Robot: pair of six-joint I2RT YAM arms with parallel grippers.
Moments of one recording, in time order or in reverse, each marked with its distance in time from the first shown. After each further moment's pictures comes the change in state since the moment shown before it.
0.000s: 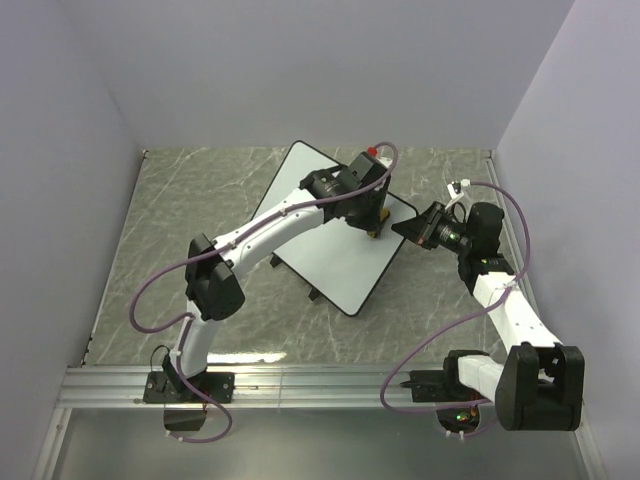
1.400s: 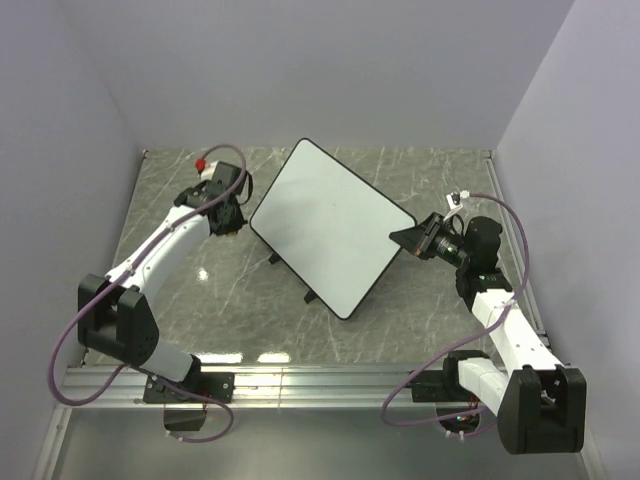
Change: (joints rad) left arm 0.538 -0.584 -0.816 0.081 -0.401 -0.159; right arm 0.032 -0.108 -0.104 0.045 0.043 0.022
